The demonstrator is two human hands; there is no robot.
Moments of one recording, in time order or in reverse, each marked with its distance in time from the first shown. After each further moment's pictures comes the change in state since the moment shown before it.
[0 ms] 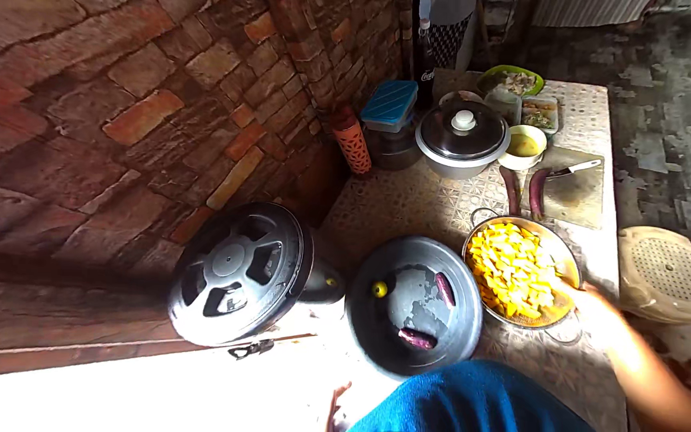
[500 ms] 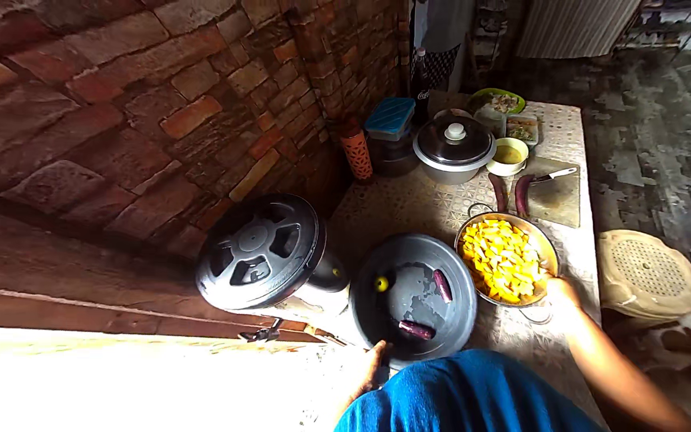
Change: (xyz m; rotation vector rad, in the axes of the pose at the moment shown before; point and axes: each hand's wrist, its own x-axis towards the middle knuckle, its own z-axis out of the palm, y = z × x) left_hand 0.040 0.044 0.082 -0.166 -0.061 -0.121; right_hand -0.030 -0.003 0.037 0.065 0.229 0.030
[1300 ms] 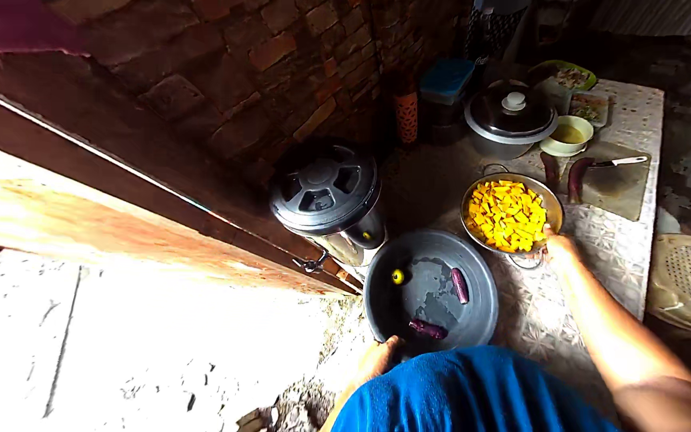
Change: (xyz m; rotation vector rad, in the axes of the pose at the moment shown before) left_hand -0.075 -0.044 -0.059 0.110 0.006 -0.109; right_hand -0.022 -0.037 0.075 0.128 -0.211 -0.062
